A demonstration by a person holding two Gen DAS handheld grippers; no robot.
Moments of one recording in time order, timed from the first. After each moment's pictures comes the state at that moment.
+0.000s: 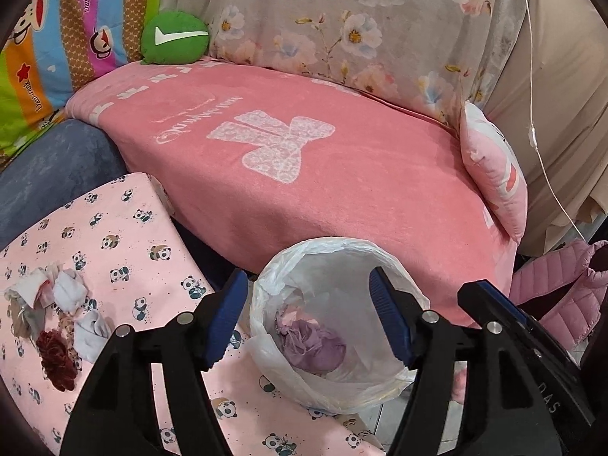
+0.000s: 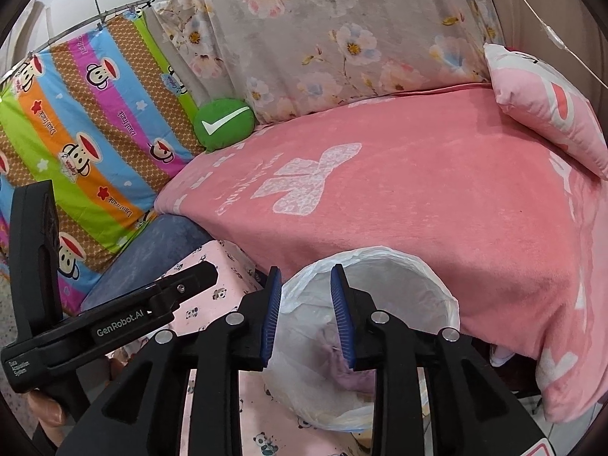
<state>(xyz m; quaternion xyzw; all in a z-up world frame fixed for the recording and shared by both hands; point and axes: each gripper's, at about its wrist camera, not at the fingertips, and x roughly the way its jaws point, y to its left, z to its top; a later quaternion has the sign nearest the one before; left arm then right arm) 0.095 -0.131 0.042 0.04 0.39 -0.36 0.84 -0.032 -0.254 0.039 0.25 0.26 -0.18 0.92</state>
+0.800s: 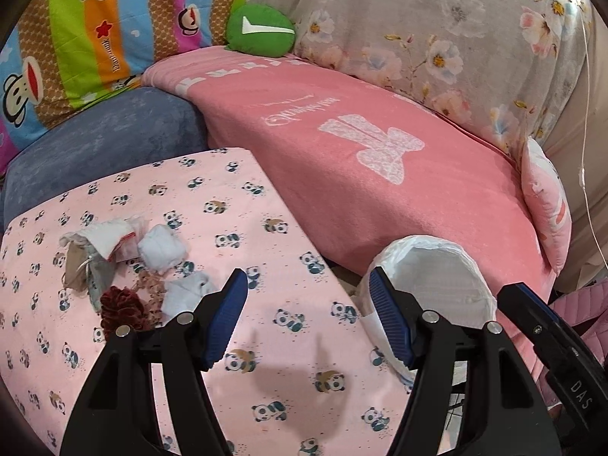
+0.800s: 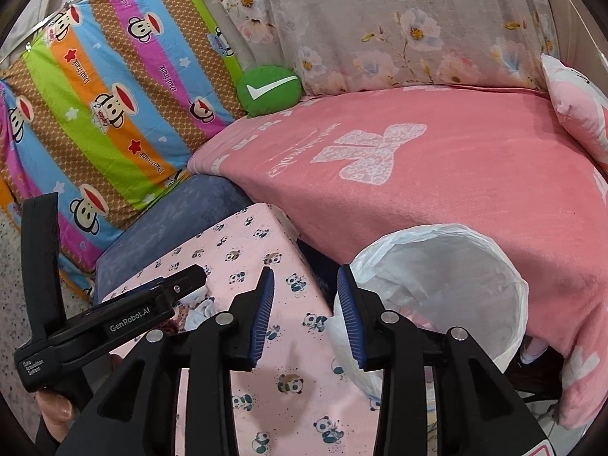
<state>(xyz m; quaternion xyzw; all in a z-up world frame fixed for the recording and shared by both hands) 0.125 -0.012 0.021 -0.01 0.40 -0.25 0.88 0.014 -0.164 0.034 0.21 0.30 -0.11 0.92</state>
